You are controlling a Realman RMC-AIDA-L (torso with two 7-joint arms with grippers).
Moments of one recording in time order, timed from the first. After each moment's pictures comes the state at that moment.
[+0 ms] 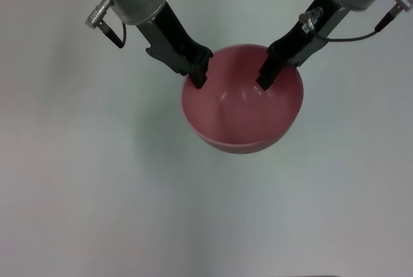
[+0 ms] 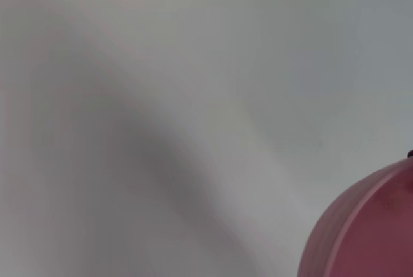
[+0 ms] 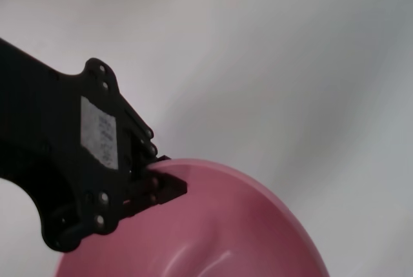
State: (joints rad) left arm -1.24 -2.05 1.03 0.62 -0.47 -1.50 0.42; right arm 1.20 2.01 -0.96 -0.61 0.43 1.62 -0.50
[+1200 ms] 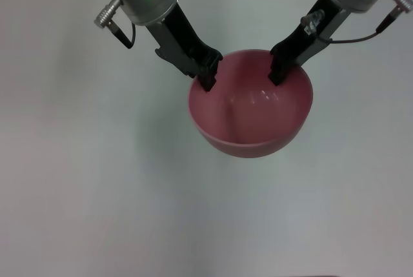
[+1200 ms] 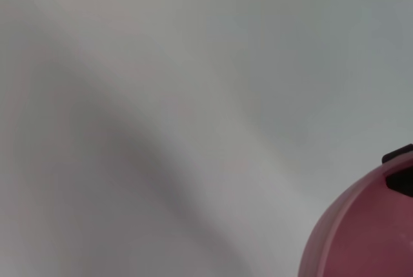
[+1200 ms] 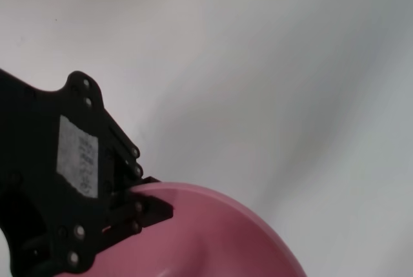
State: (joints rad) left arm -1.25 -2.05 1.08 0.63 -0.52 -1.51 0.42; right arm 1.20 2.01 -0.98 -0.60 0.41 1.60 -0.51
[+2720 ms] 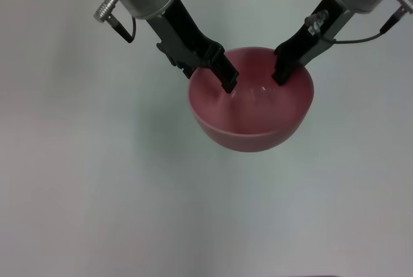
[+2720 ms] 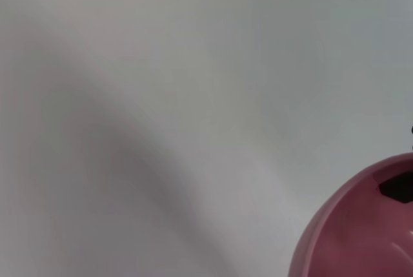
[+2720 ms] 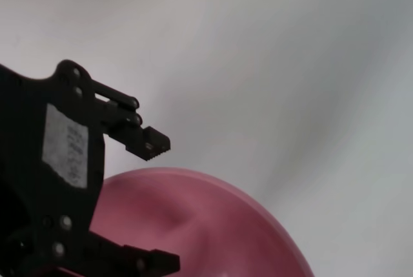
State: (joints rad) left arm -1.25 -2.04 1.08 0.64 -0.54 -1.52 0.41; right arm 1.19 2.00 -0.98 -0.60 0.42 1.60 -0.51
